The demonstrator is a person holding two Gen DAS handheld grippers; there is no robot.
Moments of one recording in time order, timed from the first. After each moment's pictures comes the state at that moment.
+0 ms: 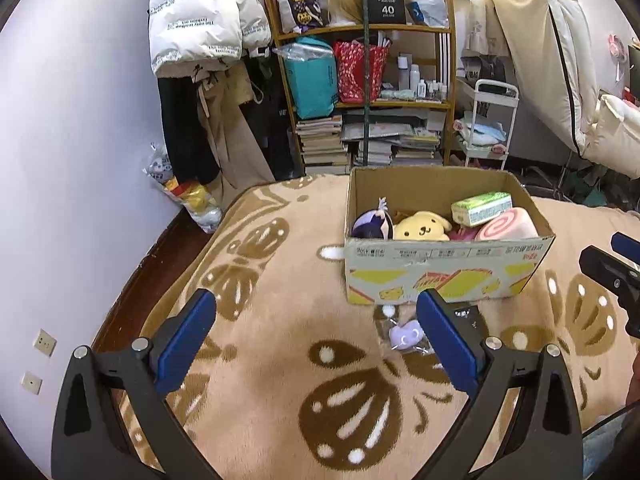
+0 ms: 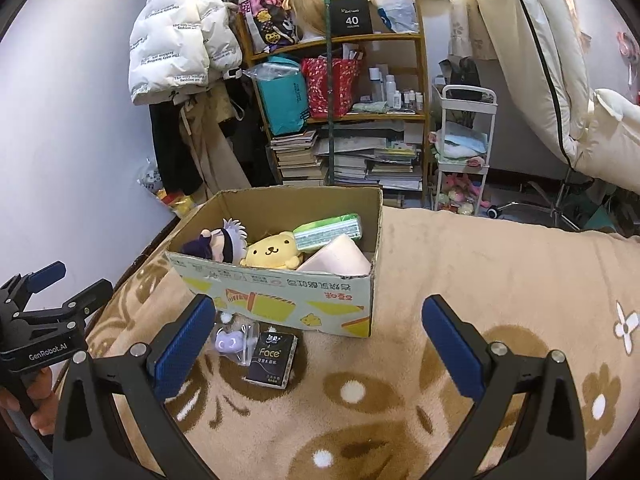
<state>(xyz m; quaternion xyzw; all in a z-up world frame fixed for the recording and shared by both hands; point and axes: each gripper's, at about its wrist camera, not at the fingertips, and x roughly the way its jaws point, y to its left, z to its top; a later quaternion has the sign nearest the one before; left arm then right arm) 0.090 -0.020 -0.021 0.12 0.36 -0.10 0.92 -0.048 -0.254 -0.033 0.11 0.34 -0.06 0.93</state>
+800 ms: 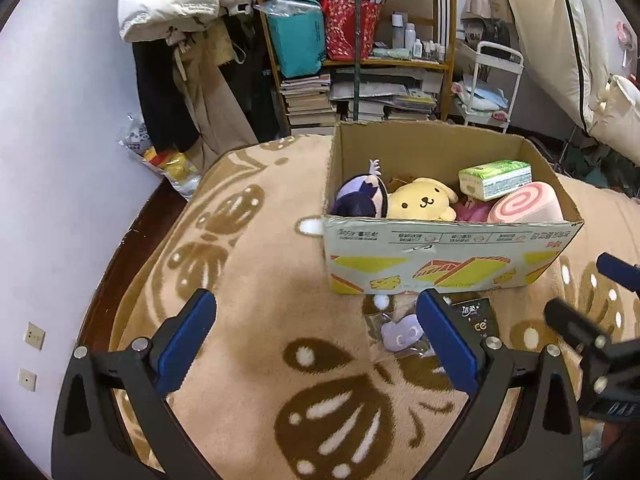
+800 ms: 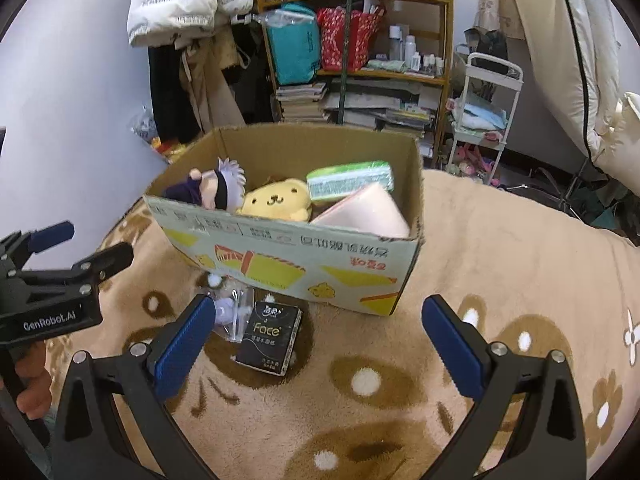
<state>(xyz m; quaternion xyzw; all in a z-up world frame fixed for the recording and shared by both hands) 0.139 -0.048 -0.066 0.13 0.42 -0.11 0.89 -0.002 -0.232 -0.084 0.07 0.42 -0.04 0.90</state>
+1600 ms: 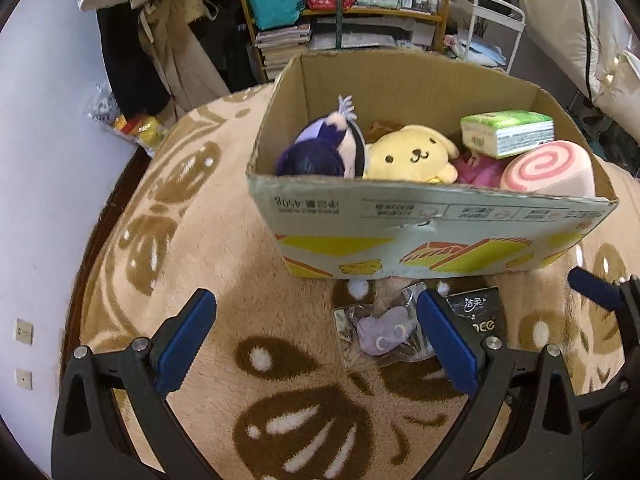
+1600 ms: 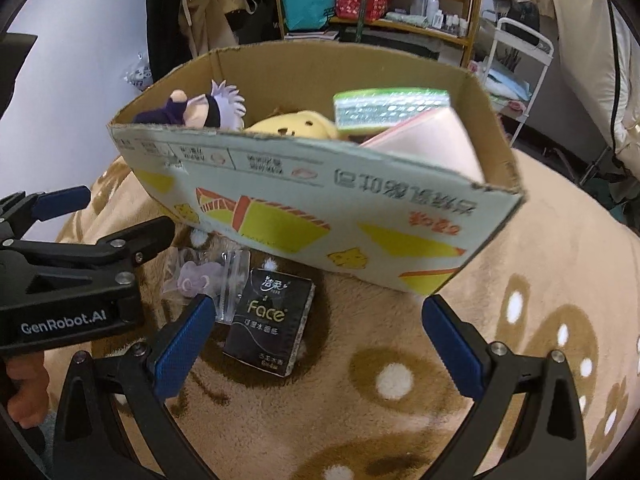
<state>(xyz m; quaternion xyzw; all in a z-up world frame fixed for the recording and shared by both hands) 0.170 -0.077 -0.120 0.13 0.50 -0.13 0.85 0.033 -0.213 -0.139 0.06 0.50 -0.02 0.86</state>
